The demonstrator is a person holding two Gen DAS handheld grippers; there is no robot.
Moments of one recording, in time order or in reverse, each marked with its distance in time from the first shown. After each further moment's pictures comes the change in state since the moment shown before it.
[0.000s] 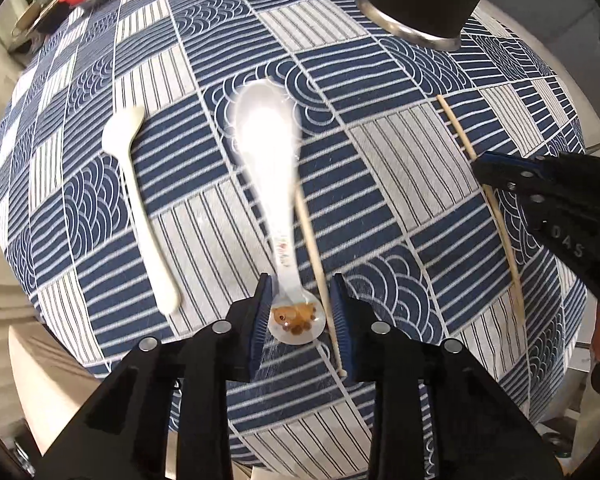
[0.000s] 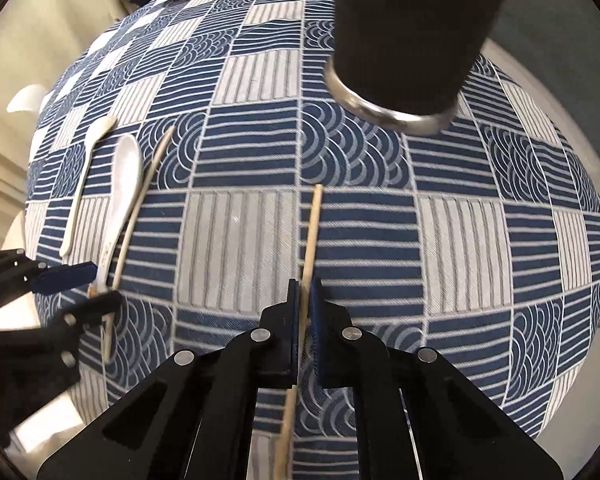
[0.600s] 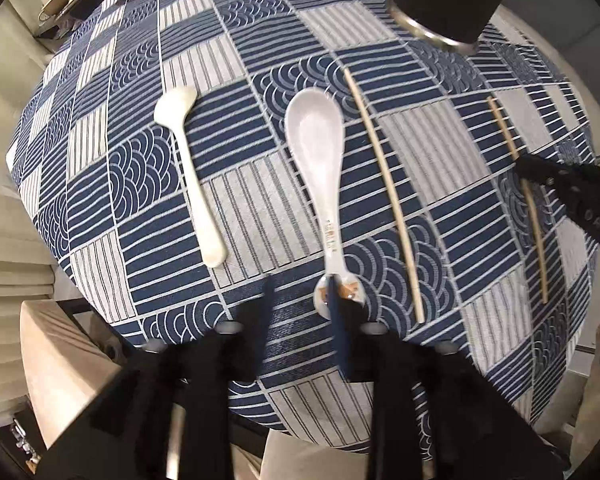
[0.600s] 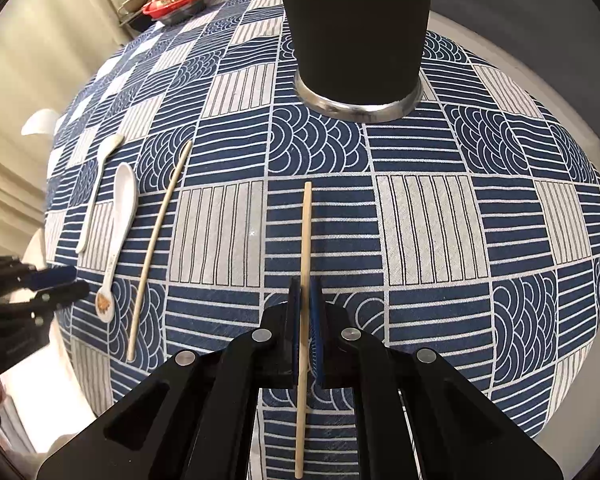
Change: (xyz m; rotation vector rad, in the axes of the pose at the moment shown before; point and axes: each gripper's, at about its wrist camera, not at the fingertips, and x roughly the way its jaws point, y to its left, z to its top) left arm -0.035 0.020 -0.039 -0.038 -0.008 0.073; right arm -0.018 -0.031 -0.019 0.053 -0.056 0.068
